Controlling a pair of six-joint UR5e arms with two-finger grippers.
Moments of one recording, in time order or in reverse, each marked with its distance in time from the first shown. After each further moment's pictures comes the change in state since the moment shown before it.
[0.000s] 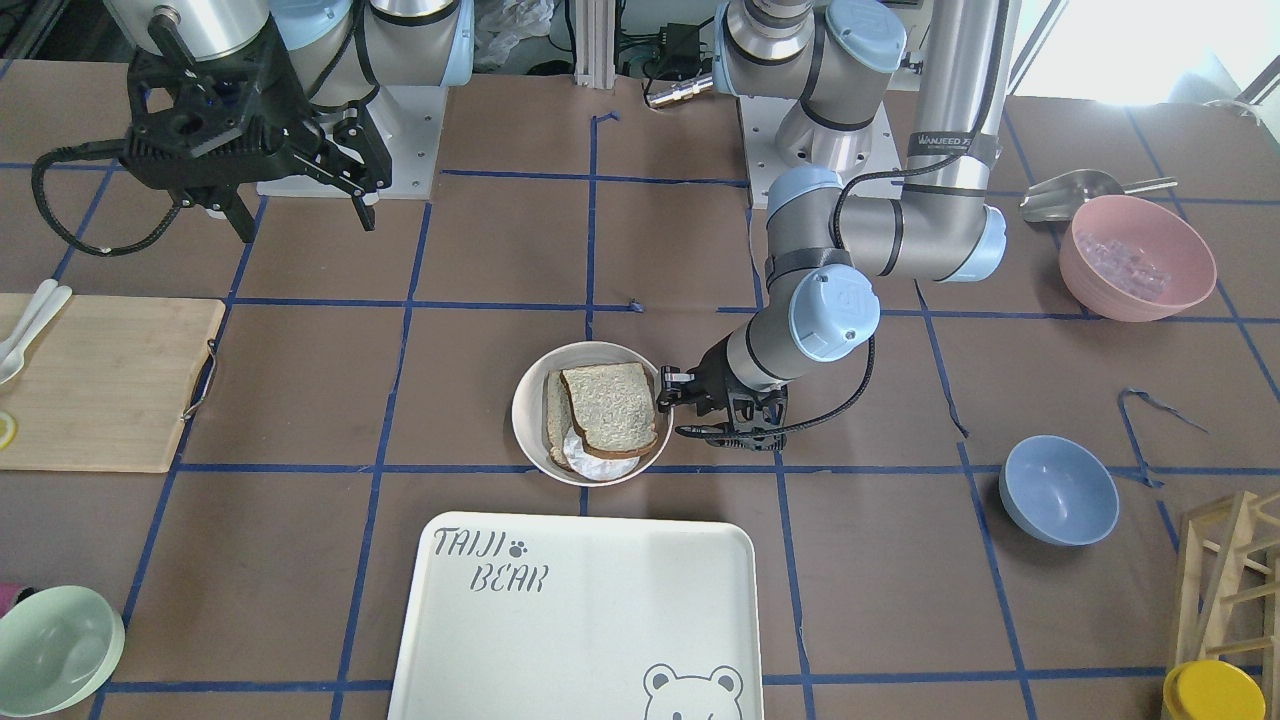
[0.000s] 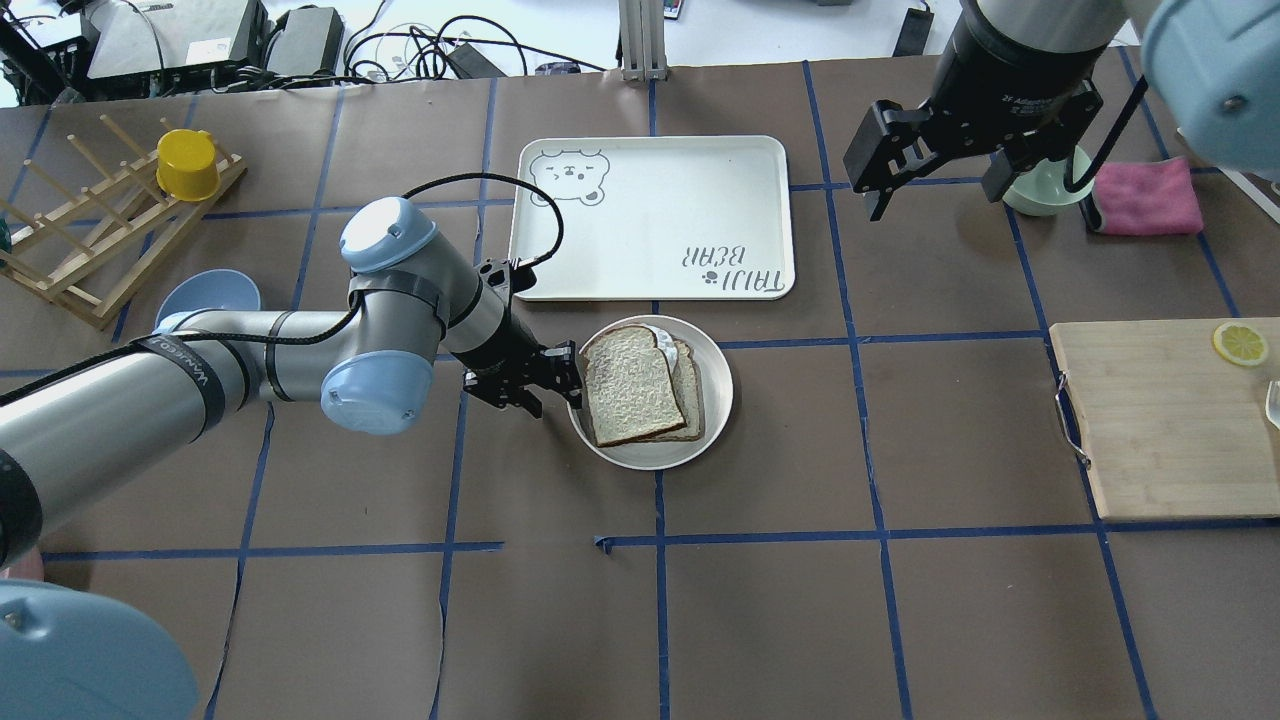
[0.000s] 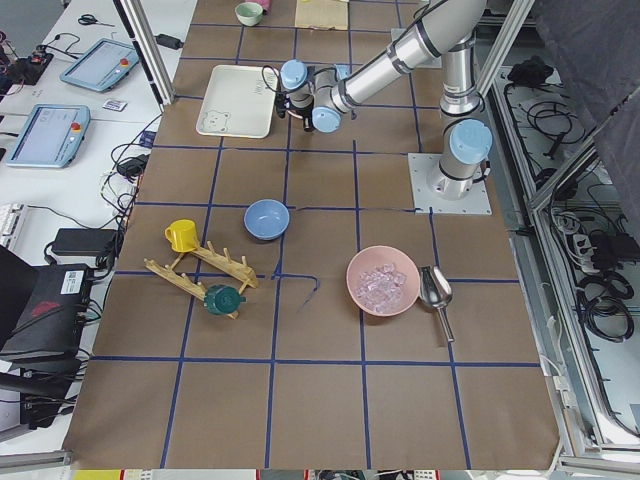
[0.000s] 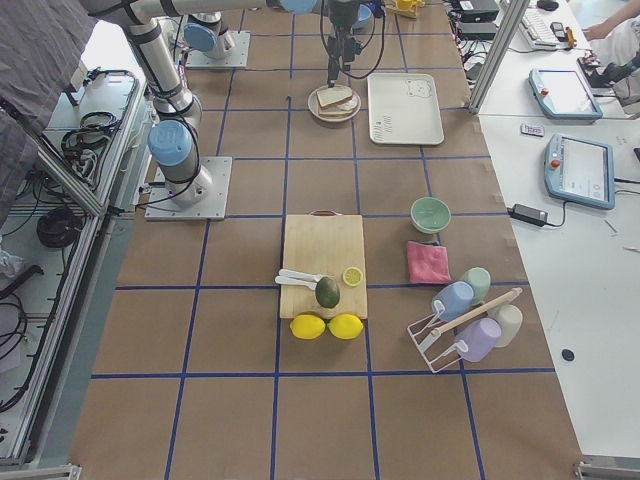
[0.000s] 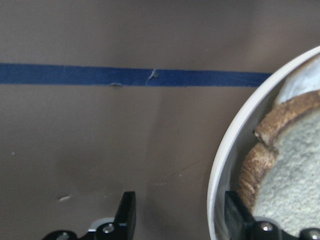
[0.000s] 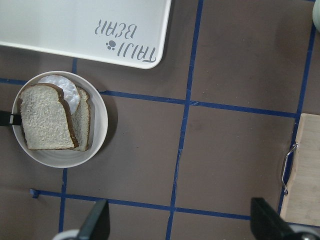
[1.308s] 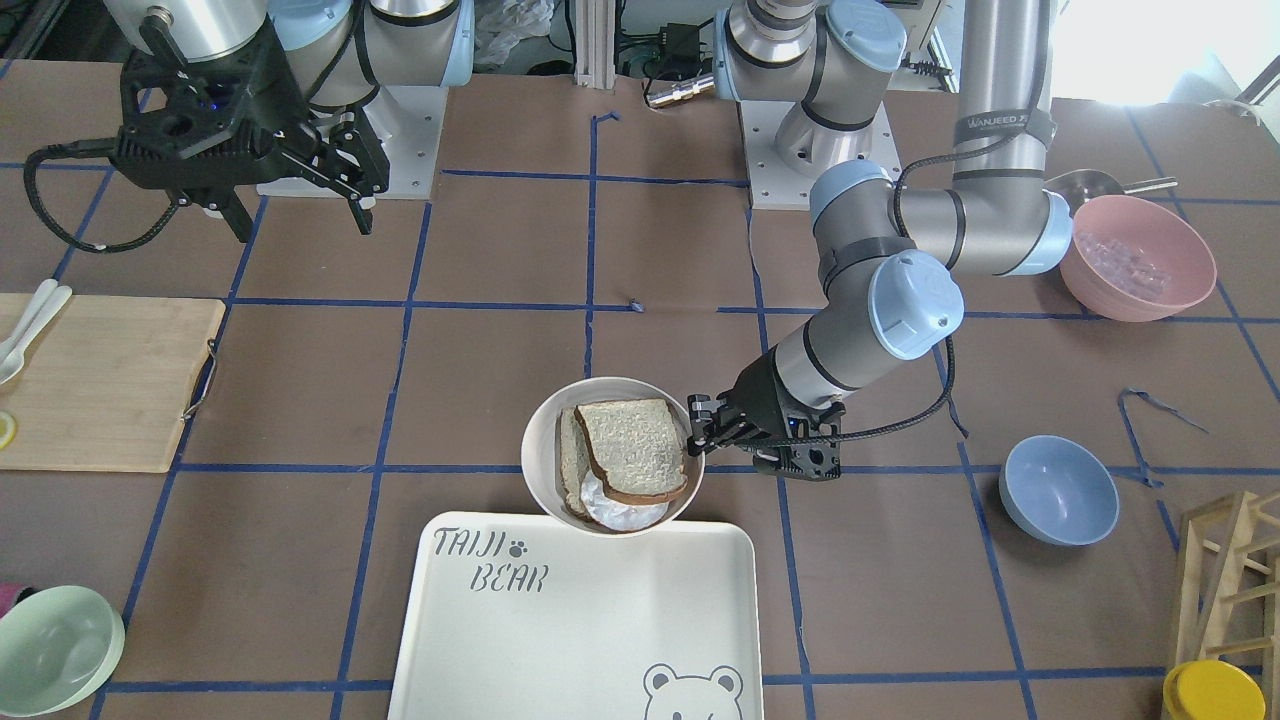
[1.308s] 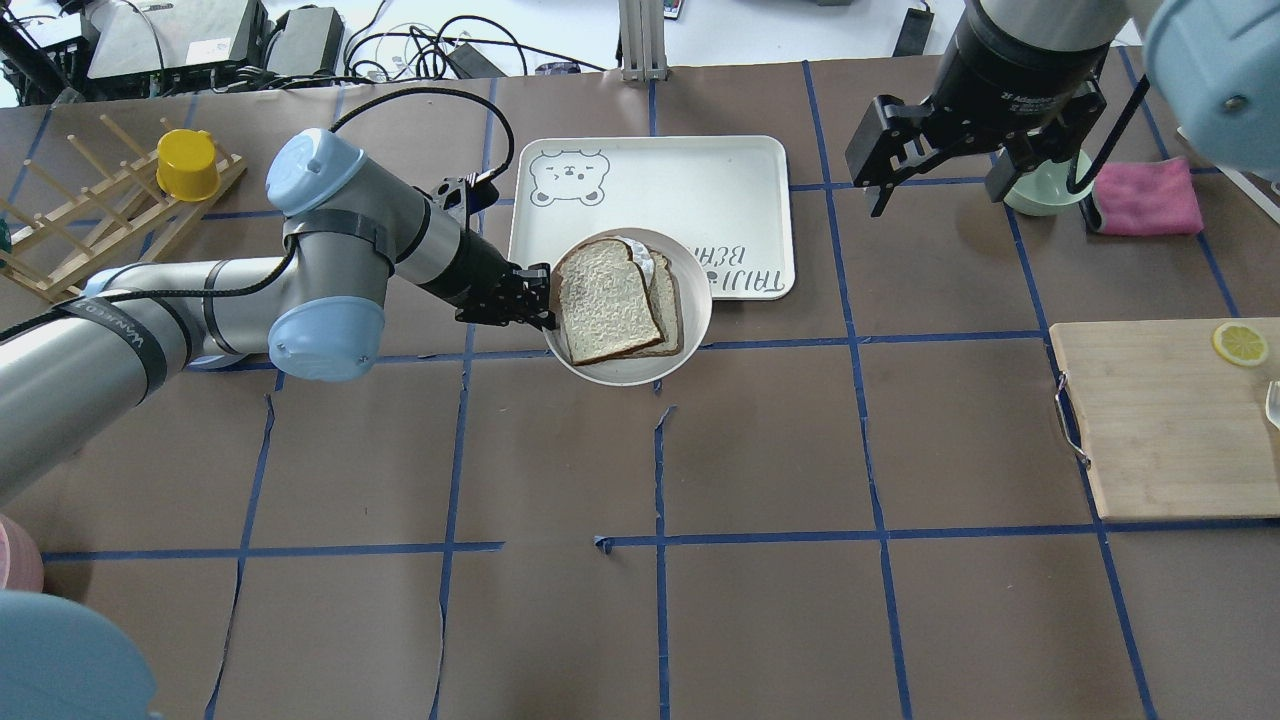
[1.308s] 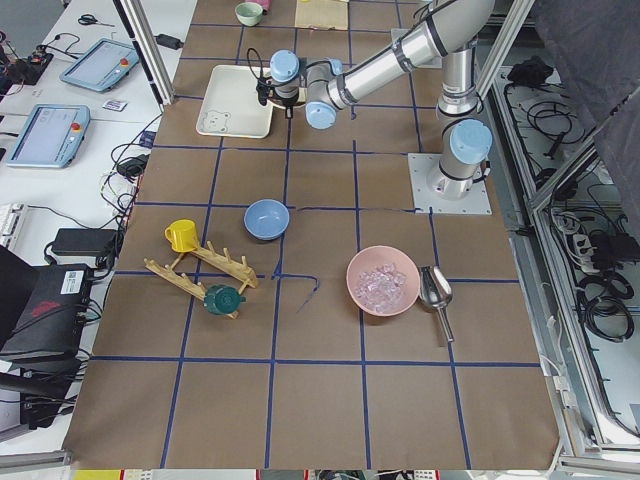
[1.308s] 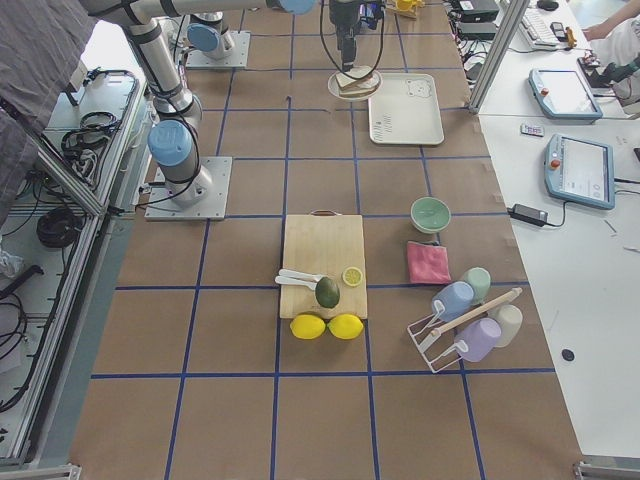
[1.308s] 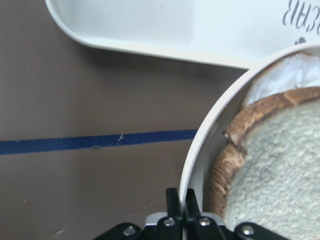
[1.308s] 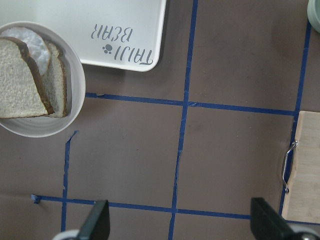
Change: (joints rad) left arm 0.075 0.011 0.149 0.012 -0.121 0.014; right arm -0.003 0.001 0.000 -0.007 -0.001 0.018
